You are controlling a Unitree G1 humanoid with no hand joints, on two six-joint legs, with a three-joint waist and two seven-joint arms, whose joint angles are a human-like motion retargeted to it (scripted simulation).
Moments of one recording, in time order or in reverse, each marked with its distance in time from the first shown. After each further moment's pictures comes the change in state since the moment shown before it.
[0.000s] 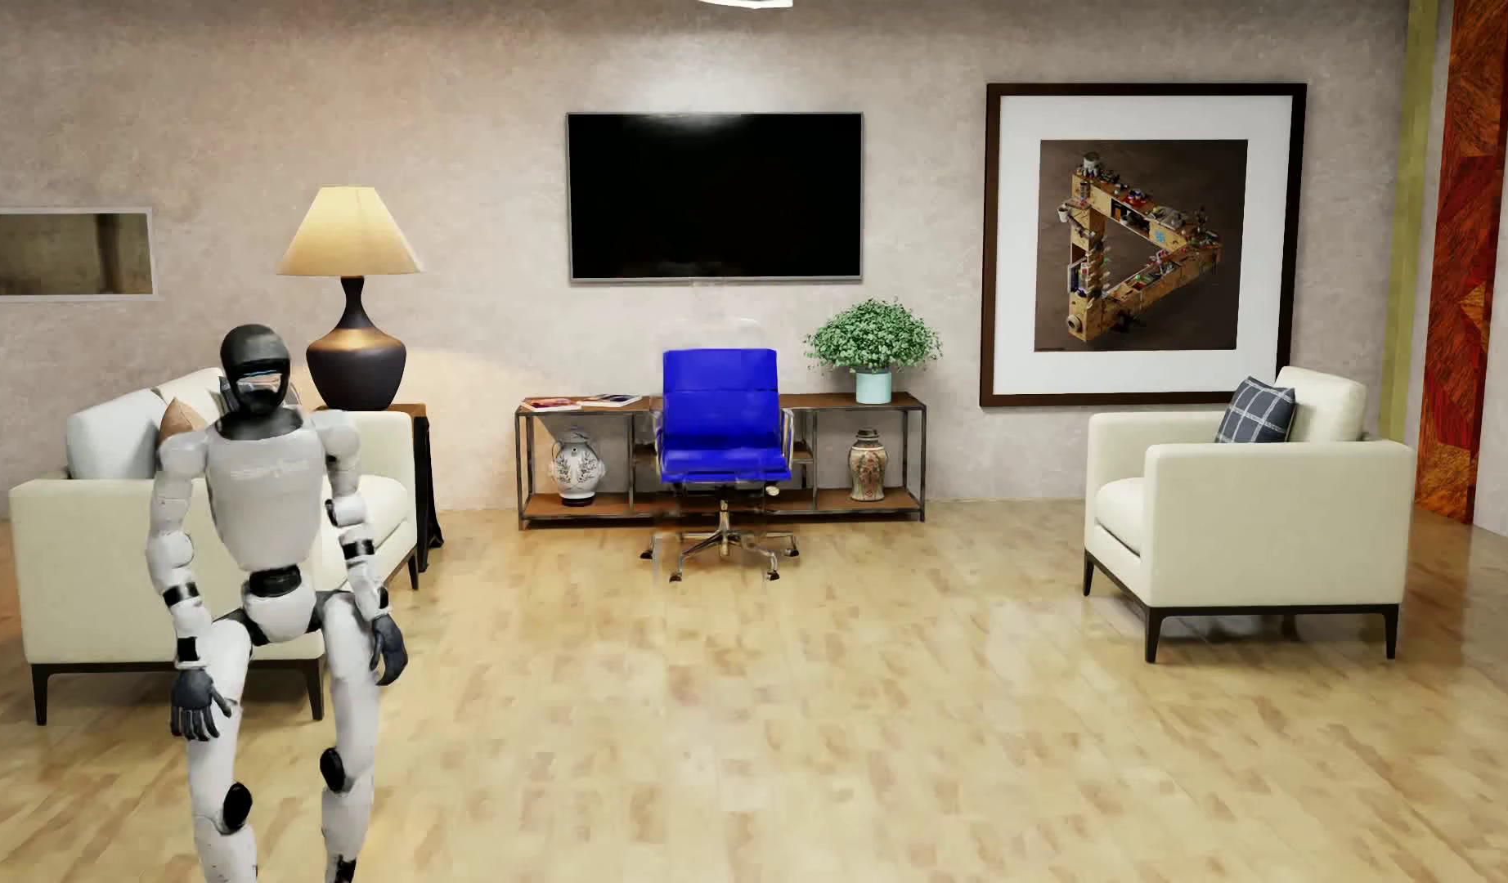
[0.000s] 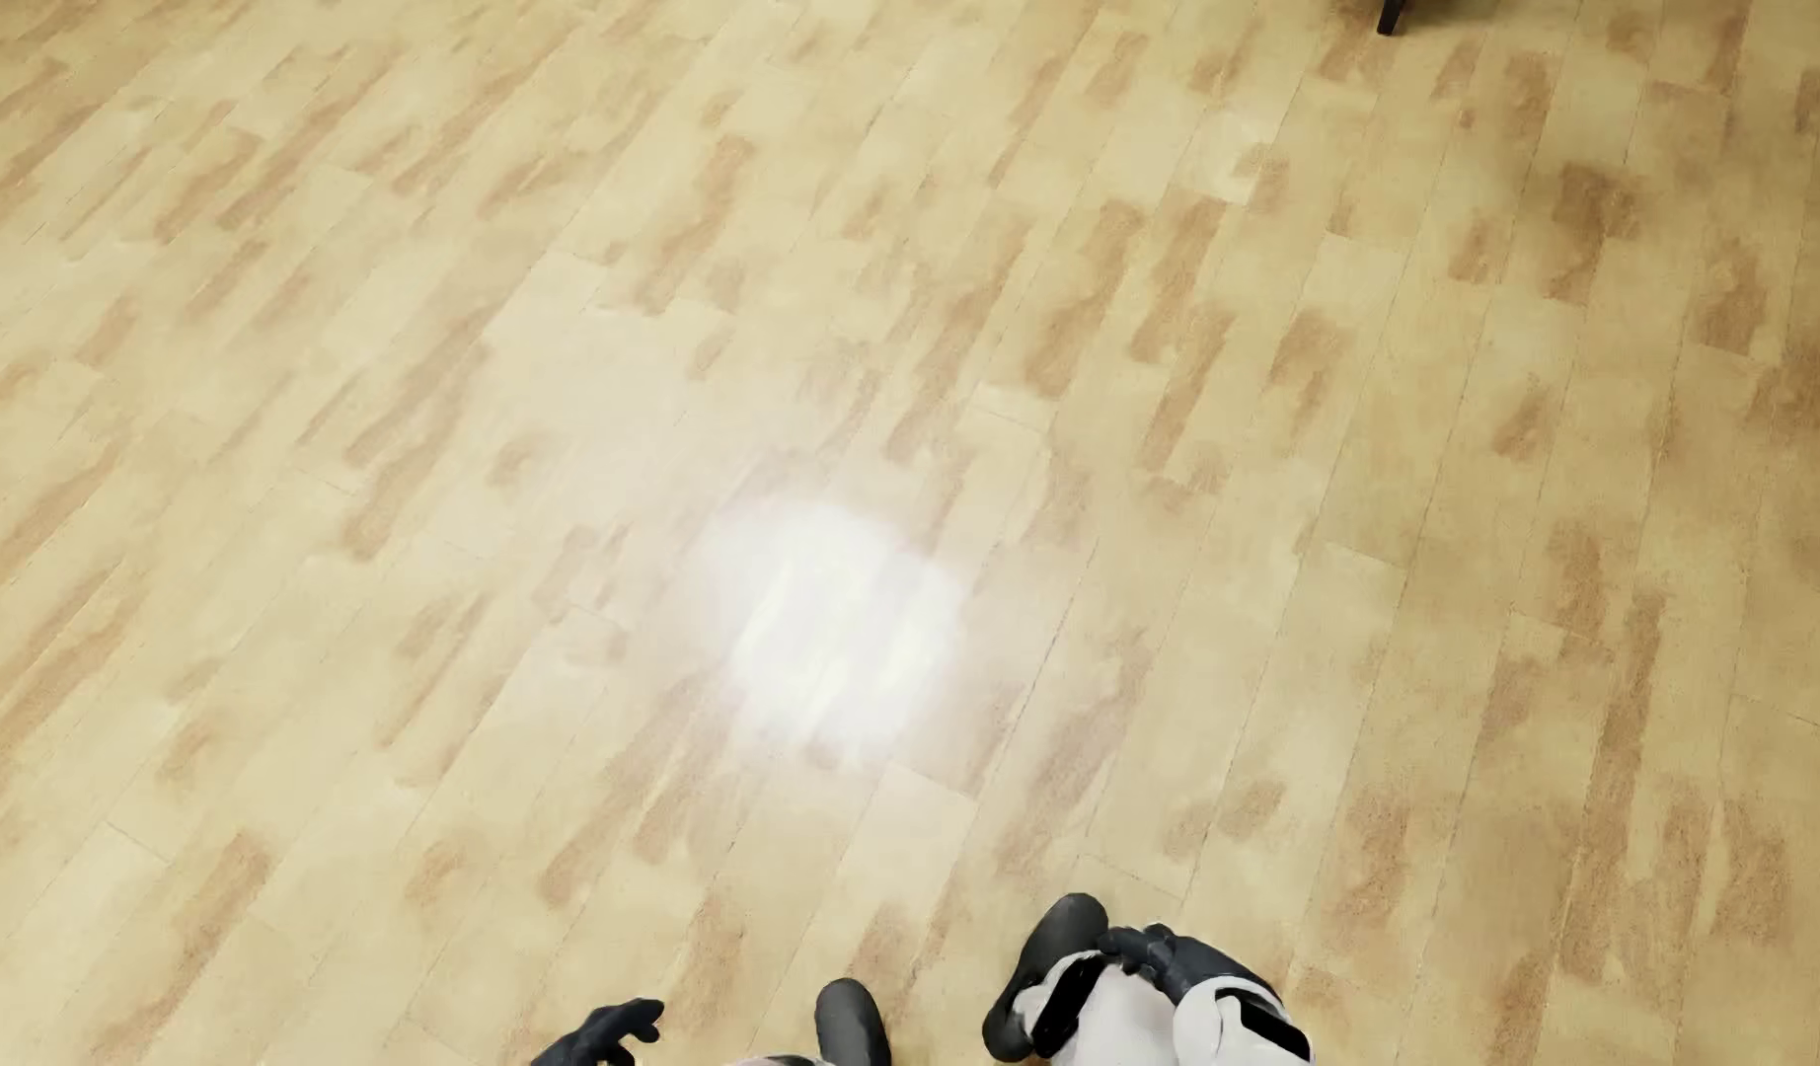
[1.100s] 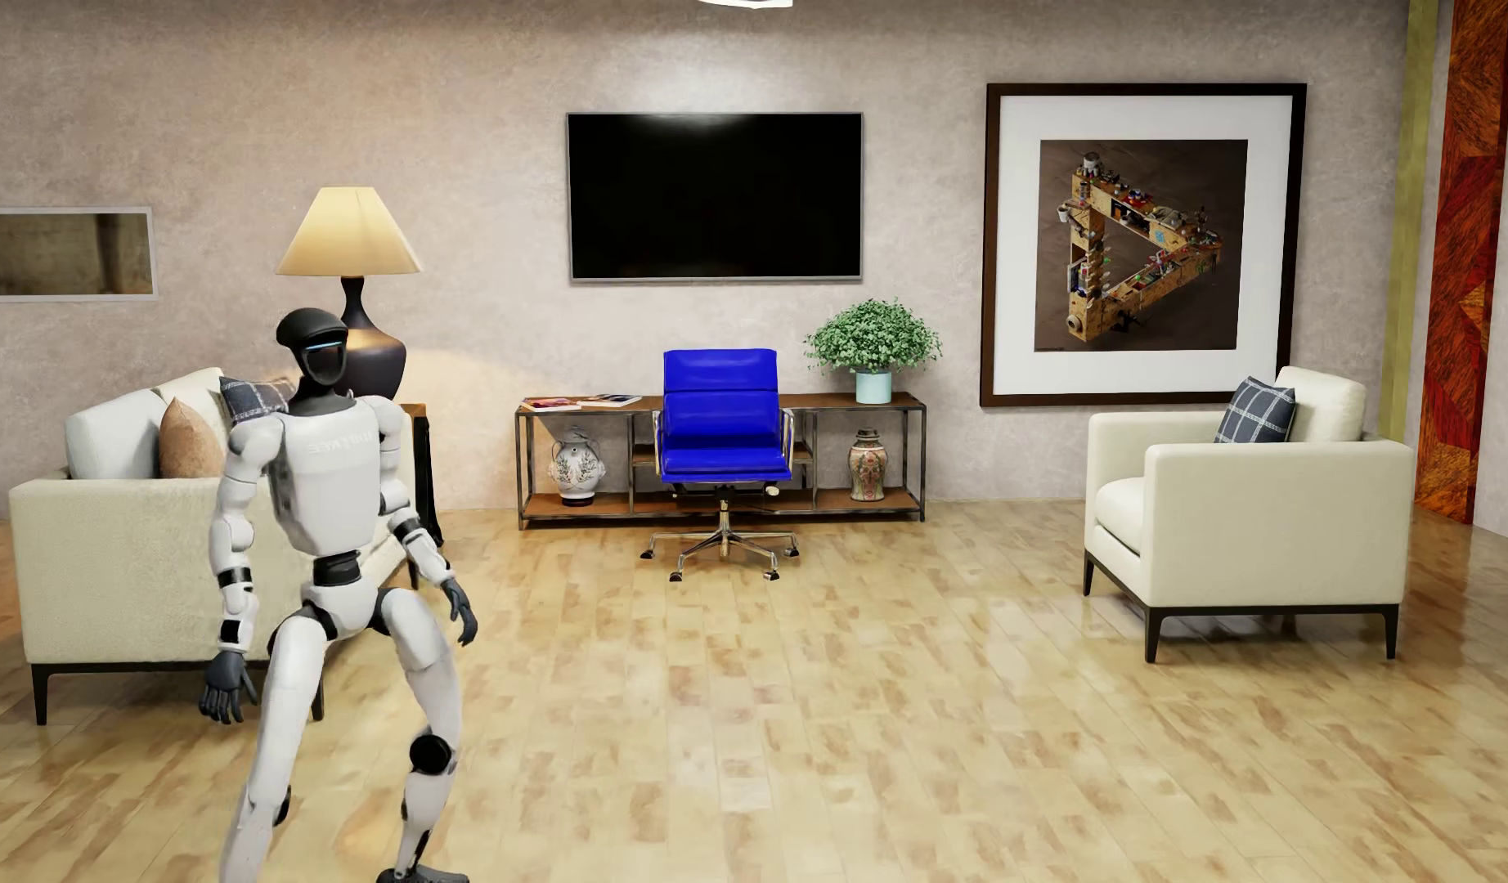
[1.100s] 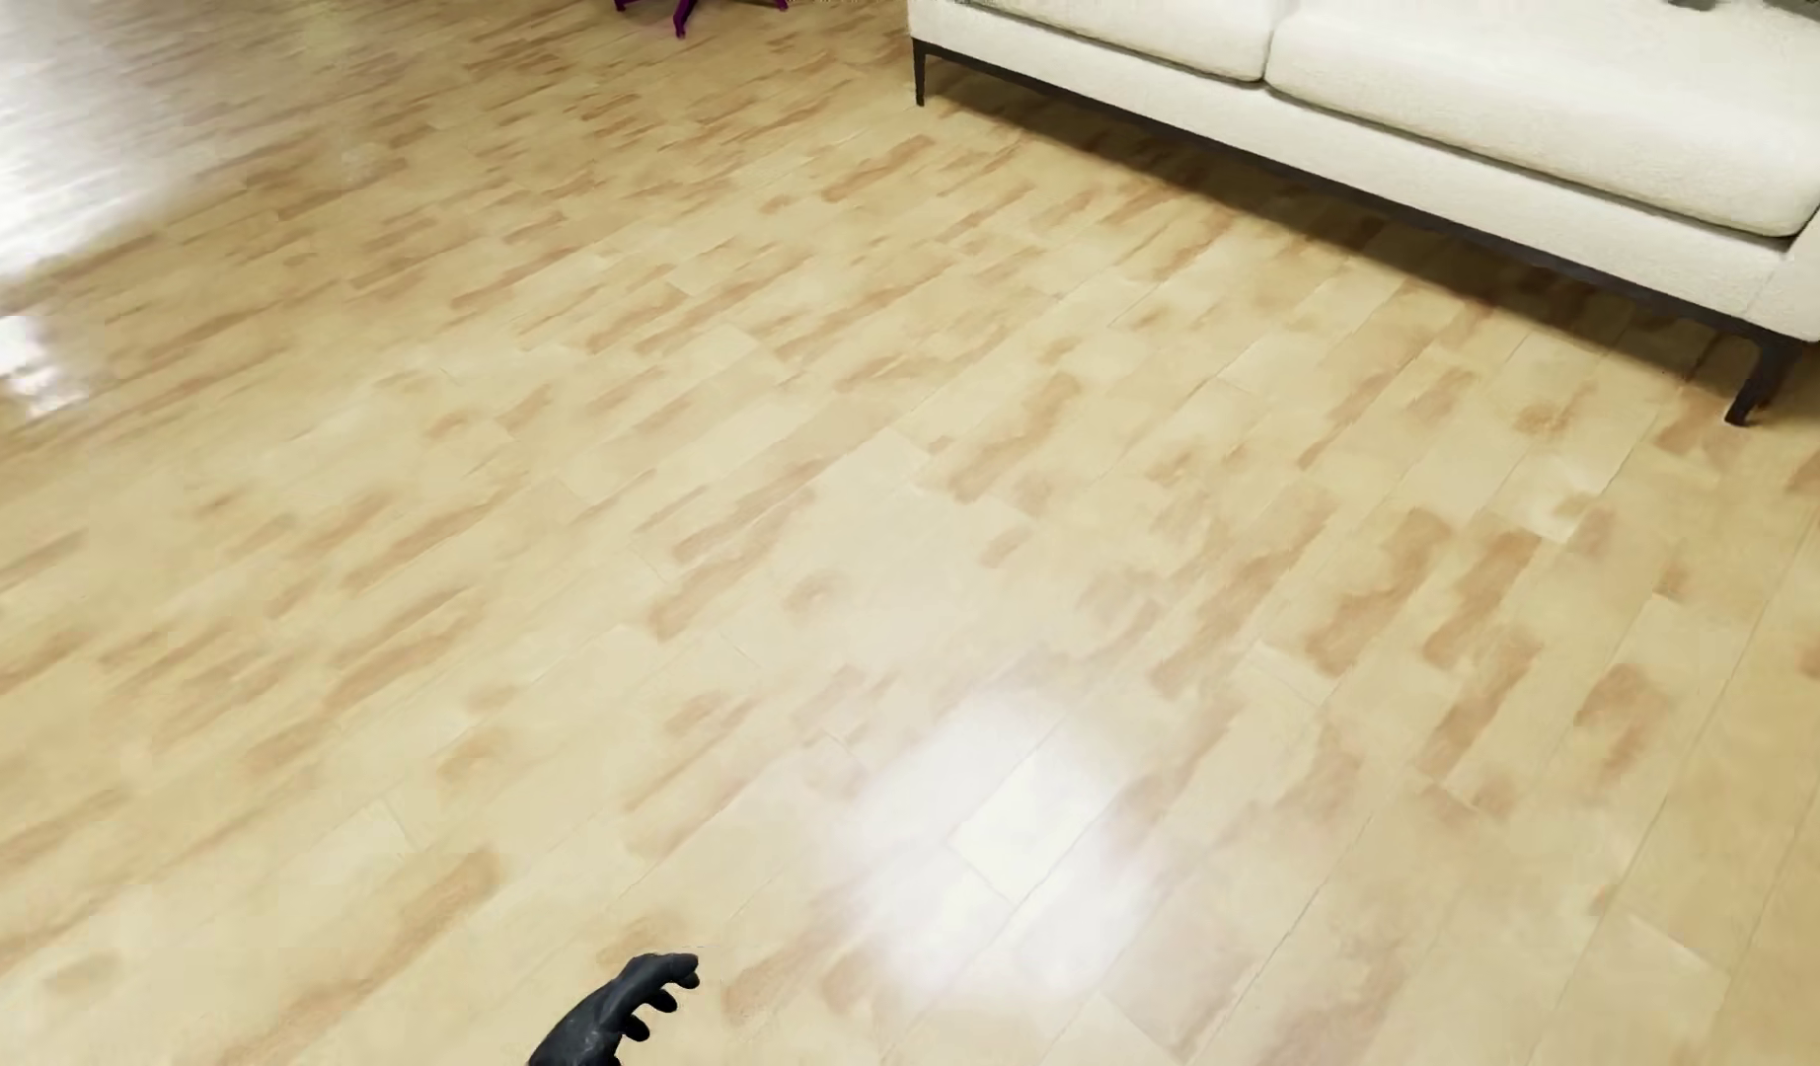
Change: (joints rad) body 0.253 0.235 0.020 0.333 -0.190 0.066 0.341 0.403 -0.068 0.233 0.044 0.022 0.307 -0.093 0.254 -0.050 -0.063 -0.066 0.308 0.060 -0.311 -0.097 0.074 0.074 0.070 -0.117 0.049 -0.057 -0.023
